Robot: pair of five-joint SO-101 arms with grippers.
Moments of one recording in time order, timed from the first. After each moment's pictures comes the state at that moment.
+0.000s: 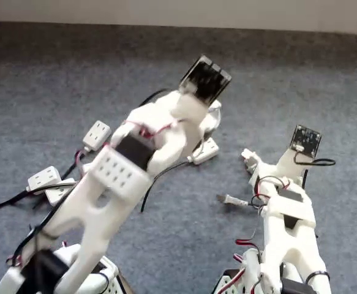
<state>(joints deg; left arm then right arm) 30.4 -18.9 12.7 48.9 -6.1 12.7 -32.4 72.6 18.6 -6.2</state>
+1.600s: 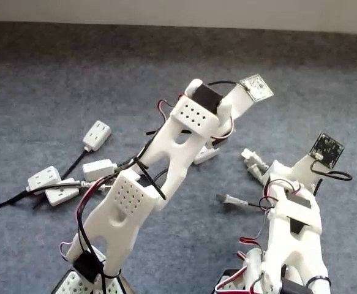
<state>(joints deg) 31.4 53.5 -69.1 100.0 -18.9 18.9 -33.1 74.2 14.3 -12.4</state>
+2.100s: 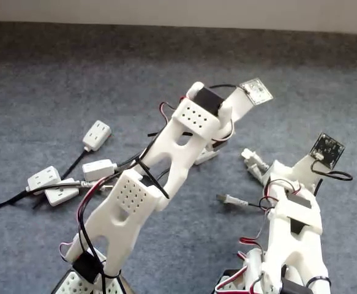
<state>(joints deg) 31.5 57.6 -70.9 100.0 -18.6 18.9 -33.1 74.2 14.3 -12.4</state>
